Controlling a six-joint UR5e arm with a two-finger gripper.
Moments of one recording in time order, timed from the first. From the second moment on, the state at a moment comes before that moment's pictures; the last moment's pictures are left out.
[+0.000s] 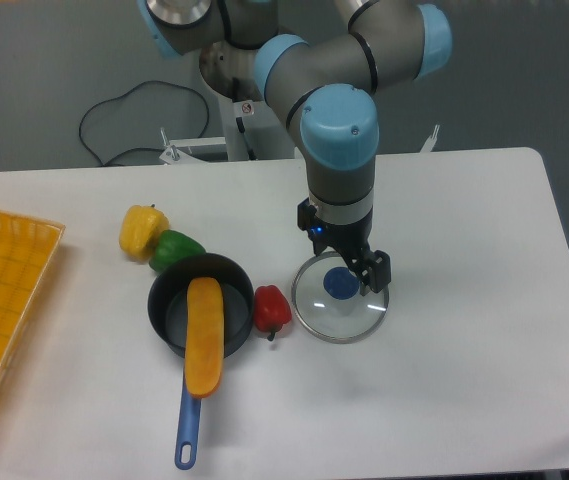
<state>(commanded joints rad) 2.50 -1.85 -1.57 -1.19 1.60 1.29</state>
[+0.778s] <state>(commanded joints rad) 2.51 -1.82 -1.67 -1.19 1.59 1.27</state>
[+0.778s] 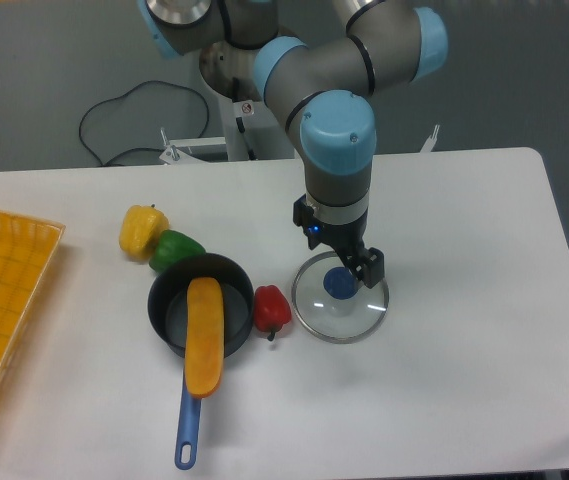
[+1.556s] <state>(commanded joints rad) 2.51 -1.83 -1.67 -1.16 1.51 1.20</state>
